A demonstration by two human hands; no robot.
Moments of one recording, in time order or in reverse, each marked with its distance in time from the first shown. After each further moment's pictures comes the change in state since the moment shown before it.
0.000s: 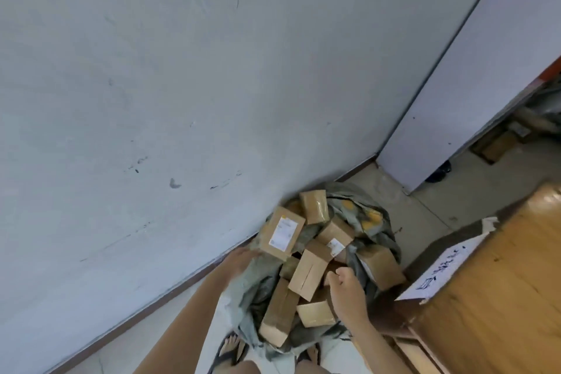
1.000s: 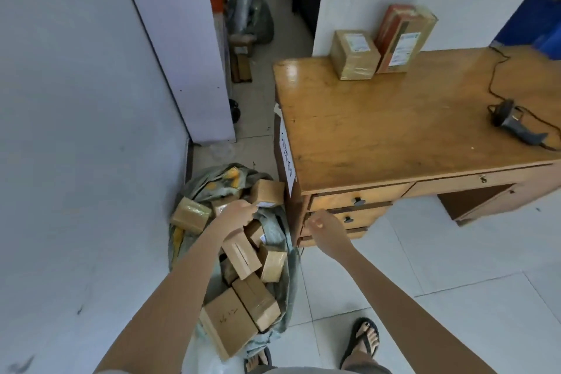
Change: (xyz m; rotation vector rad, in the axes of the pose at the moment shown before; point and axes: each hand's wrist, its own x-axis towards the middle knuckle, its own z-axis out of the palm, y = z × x) left_hand -0.042 0.102 0.116 0.934 -0.581 0.552; right_hand -0.149 0.023 -0.006 0.364 0.617 0.343
